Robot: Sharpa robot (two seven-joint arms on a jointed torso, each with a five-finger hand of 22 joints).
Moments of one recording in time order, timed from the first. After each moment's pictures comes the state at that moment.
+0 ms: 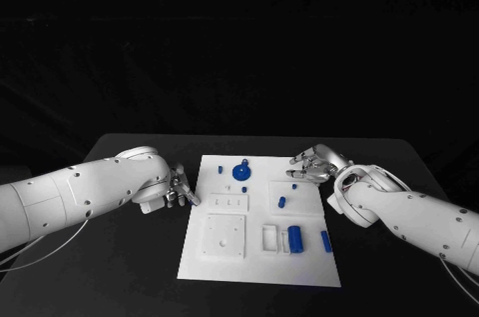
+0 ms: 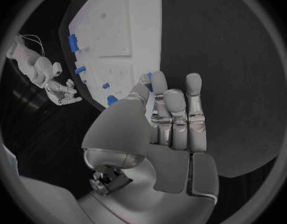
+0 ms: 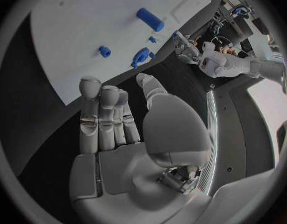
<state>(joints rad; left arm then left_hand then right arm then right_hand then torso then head) 1.38 -0.66 -0.22 1.23 -0.91 0.06 -0.61 1.31 0.06 0.07 -0.04 0.05 1.22 0.04 0.07 0.08 1.47 -0.04 0.52 0.24 1.34 -0.11 1.22 0.47 0.01 1.26 -0.13 0.37 1.31 1.01 -0.78 0.20 1.35 -1.25 -0.42 -0.15 1.26 -0.13 0.07 0.00 0.57 1.04 0.11 0.07 0.06 1.08 0.01 1.01 0.87 1.36 -0.06 0.94 0.86 0.10 1.46 -0.08 0.48 1.31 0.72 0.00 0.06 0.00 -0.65</state>
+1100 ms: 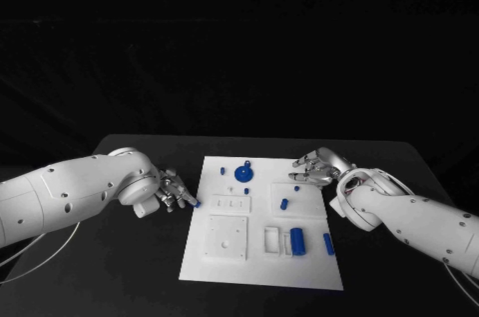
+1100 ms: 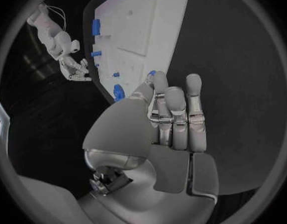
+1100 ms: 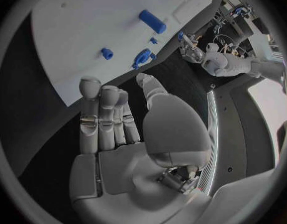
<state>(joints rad) 1.40 -0.75 -0.23 1.28 -0.64 0.03 -0.56 1.36 0.06 0.15 -0.04 0.08 1.25 0.04 0.07 0.11 1.47 -0.05 0.42 0.21 1.32 -0.11 1.20 0.44 0.01 1.23 -0.13 0.37 1.31 1.00 -0.77 0.20 1.35 -1.25 -0.42 -0.15 1.26 -0.13 0.07 0.00 0.57 1.04 0.11 0.07 0.06 1.08 0.01 1.01 0.87 1.36 -0.06 0.94 0.86 0.10 1.46 -0.08 0.48 1.31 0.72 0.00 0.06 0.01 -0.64</state>
